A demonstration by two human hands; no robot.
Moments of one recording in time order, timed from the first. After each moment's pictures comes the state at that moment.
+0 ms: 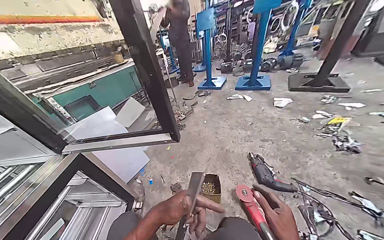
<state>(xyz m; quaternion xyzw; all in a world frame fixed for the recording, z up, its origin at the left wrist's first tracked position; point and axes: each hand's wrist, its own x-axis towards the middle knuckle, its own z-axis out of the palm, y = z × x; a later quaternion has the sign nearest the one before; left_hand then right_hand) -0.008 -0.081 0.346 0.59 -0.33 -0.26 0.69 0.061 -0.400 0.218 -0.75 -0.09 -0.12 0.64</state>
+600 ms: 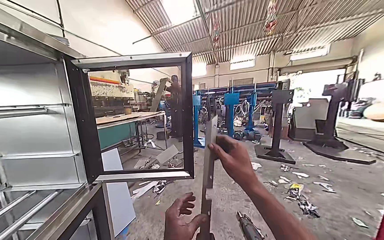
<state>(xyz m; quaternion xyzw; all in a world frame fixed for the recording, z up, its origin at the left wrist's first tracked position) -0.061 -0.074 0.409 0.71 -0.17 0.41 0.55 0.010 -0.256 0.612 -0.64 -0.42 -0.30 0.57</state>
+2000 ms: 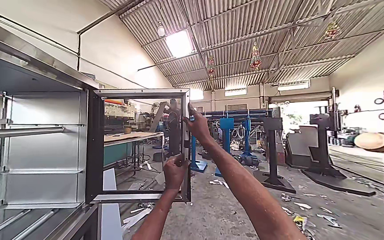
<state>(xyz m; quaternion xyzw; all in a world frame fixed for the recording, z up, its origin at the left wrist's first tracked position) 0.044 -0.052 0.593 0.71 -0.03 0.53 0.46 0.089 -0.165 0.782 -0.68 -0.37 -0.51 0.37</state>
